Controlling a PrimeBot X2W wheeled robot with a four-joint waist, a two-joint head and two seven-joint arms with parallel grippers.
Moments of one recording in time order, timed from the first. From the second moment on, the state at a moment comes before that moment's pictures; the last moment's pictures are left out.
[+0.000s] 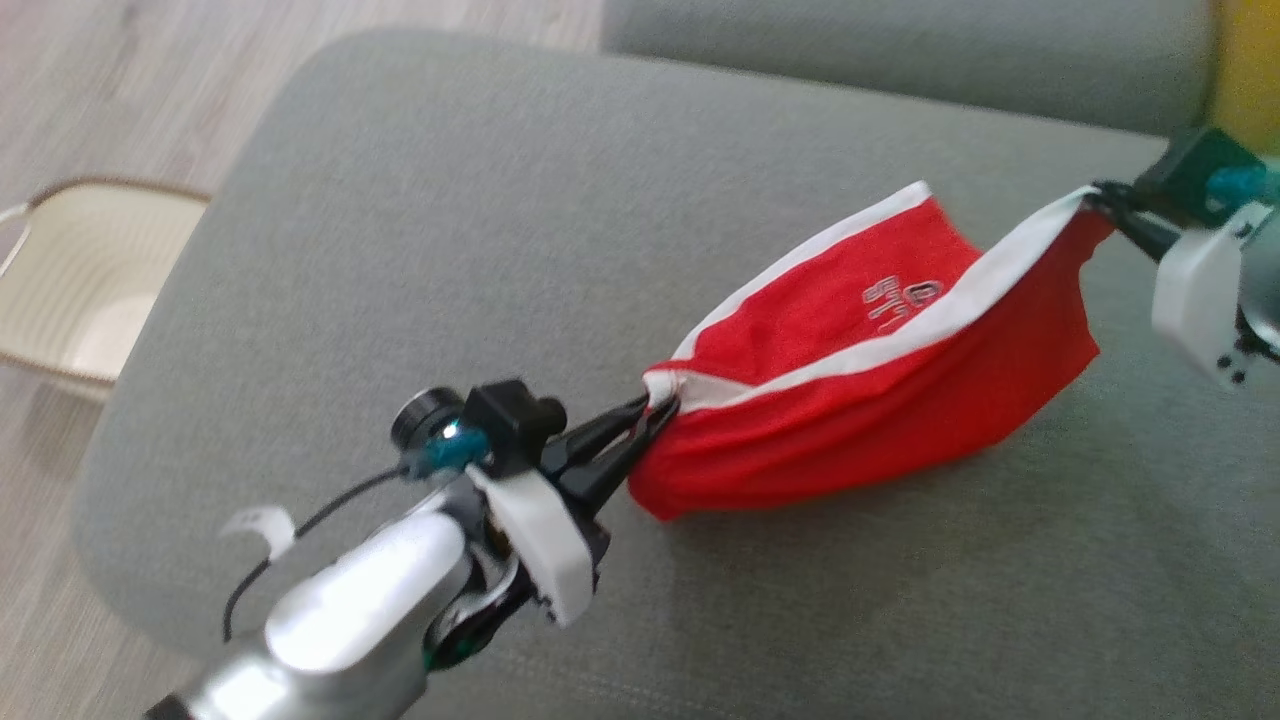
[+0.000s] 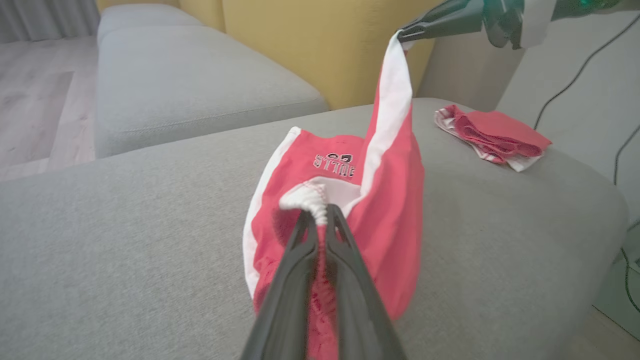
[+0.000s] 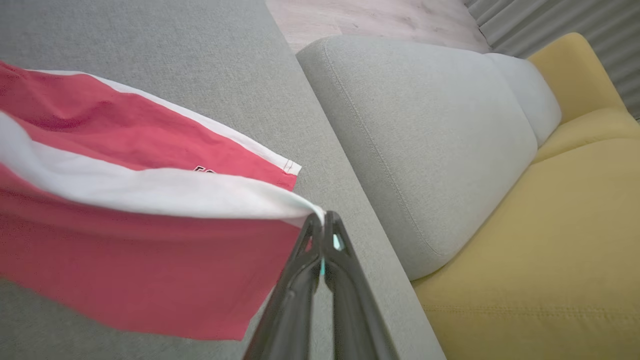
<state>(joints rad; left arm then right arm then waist) -0.57 0.35 -1.07 0.27 -0.67 -0.08 -0.20 -1.05 -0.91 1.30 0.36 0.61 0.13 0.21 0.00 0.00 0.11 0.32</state>
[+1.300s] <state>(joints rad) -0.70 0.14 -0.95 0.62 -0.61 -0.12 -0.25 -1.20 -0.81 1.29 0.71 0.65 0.13 0.17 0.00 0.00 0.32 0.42</state>
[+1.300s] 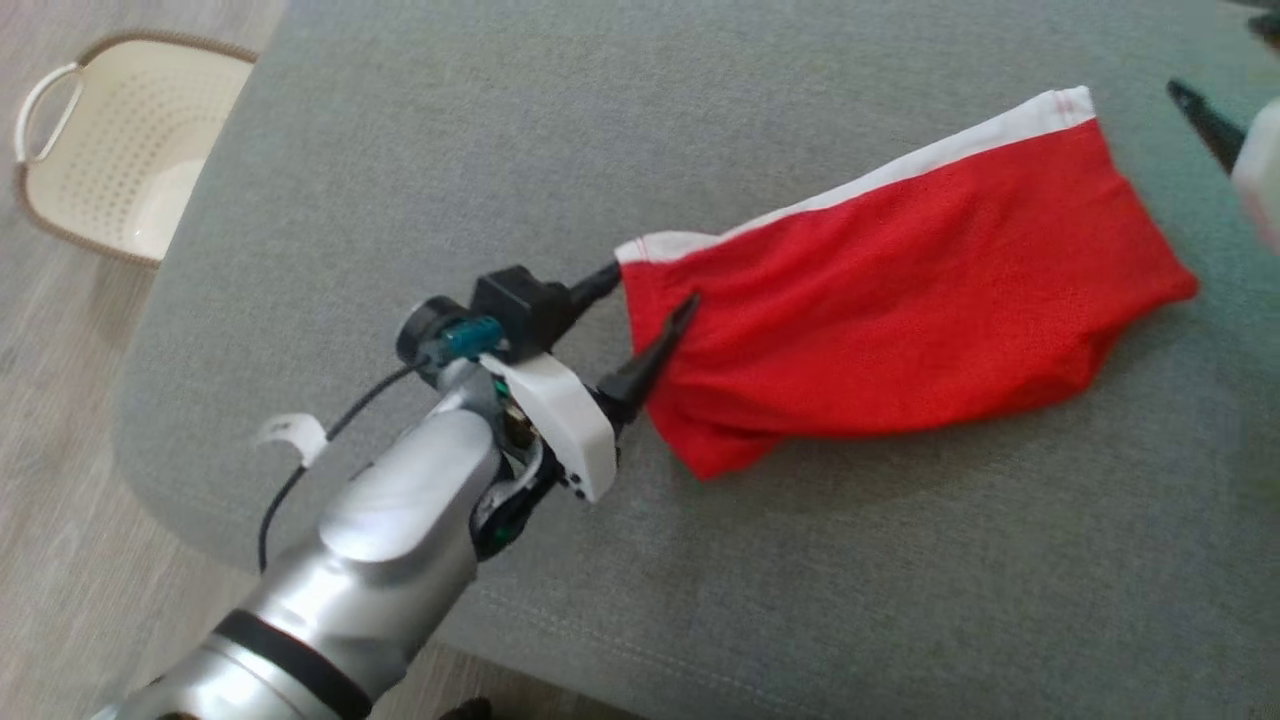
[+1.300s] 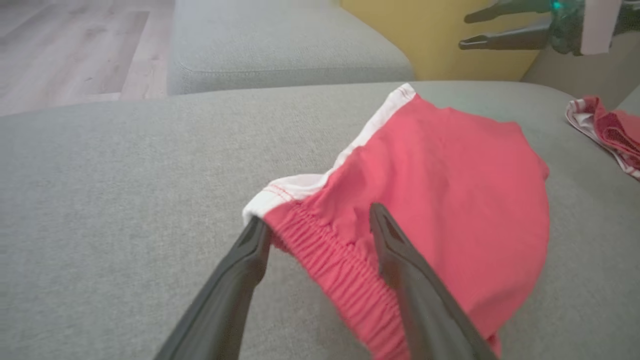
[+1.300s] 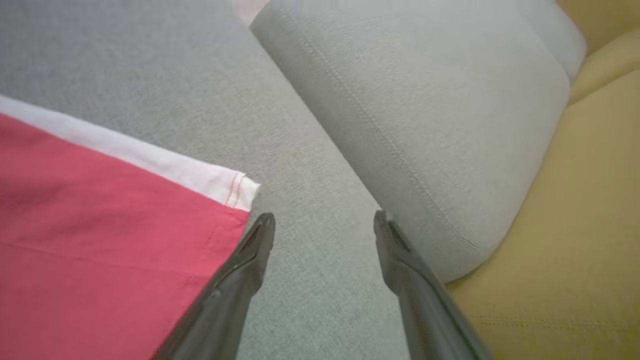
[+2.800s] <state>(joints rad) -0.10 0.10 -0.27 0.19 -0.35 0.02 -0.25 -0.16 -0.20 0.08 0.33 0.23 0.13 -0.25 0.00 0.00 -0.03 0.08</state>
